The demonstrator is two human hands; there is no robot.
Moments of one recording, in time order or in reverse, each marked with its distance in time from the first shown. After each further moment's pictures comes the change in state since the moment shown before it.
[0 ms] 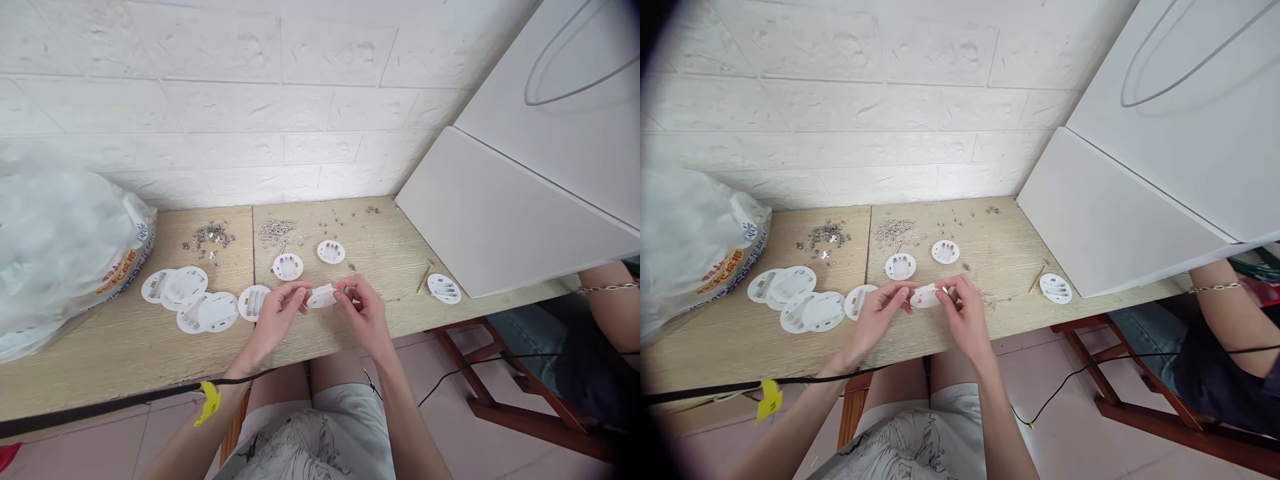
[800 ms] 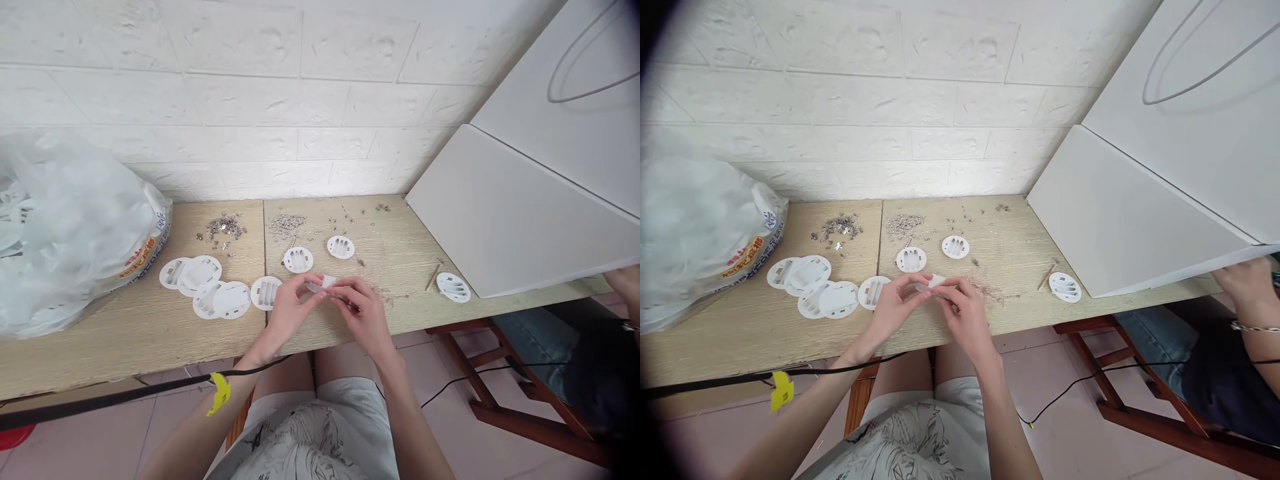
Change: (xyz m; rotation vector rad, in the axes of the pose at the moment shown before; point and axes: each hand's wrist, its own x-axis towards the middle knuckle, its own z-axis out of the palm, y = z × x) left_hand 0.000 -0.013 0.006 -0.149 0.025 0.109; right_hand -0.009 0.002 0.010 -0.209 -0.065 -0.247
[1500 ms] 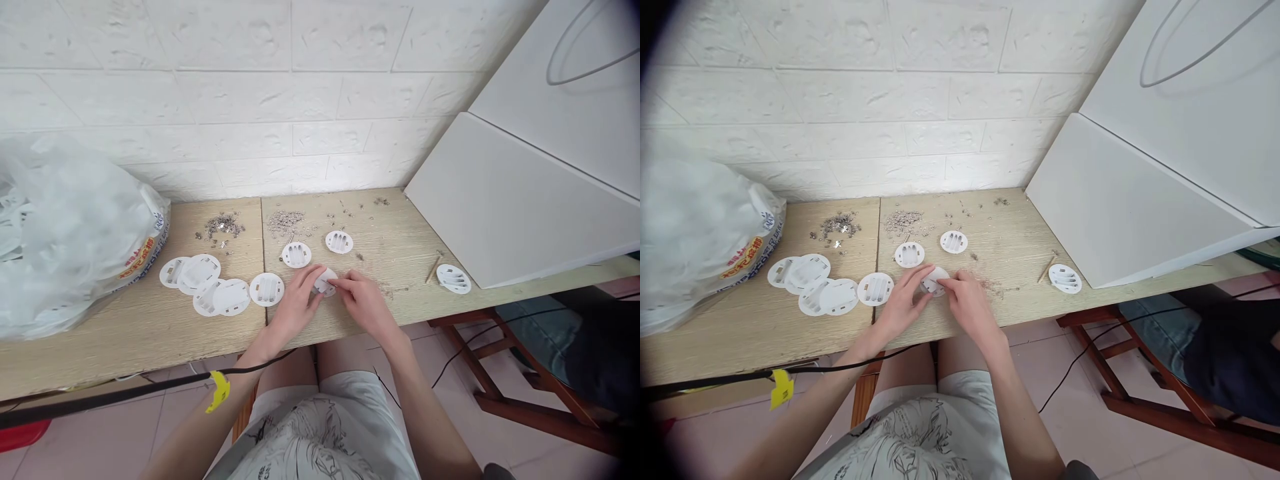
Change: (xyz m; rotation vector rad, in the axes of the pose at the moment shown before) left_hand 0.001 -0.023 0.000 0.681 -0.110 0.377; right_hand 0.014 0.011 -0.005 -0.281 -0.227 0.146
